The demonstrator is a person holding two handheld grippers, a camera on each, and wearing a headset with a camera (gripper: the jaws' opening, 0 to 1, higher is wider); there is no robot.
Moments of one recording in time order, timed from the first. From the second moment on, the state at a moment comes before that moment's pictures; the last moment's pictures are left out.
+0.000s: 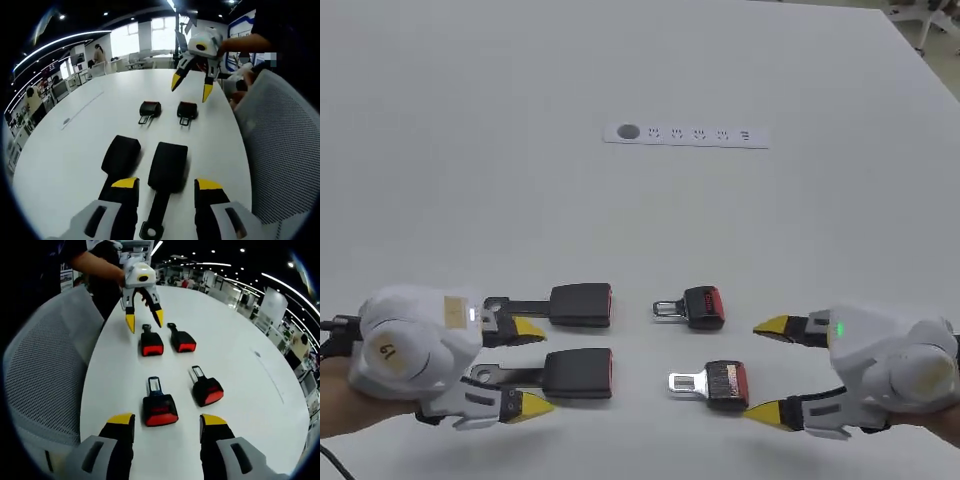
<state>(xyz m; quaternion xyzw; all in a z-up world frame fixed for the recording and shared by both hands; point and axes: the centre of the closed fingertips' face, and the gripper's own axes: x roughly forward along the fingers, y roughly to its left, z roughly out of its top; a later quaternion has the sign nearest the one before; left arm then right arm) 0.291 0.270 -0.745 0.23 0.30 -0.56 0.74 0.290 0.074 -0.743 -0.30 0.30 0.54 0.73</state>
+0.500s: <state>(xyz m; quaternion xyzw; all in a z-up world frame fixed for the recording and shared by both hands) 0.292 0.259 -0.760 0.26 0.32 -0.59 0.69 0.288 0.084 -0.765 -0.31 0.31 0.58 0.69</state>
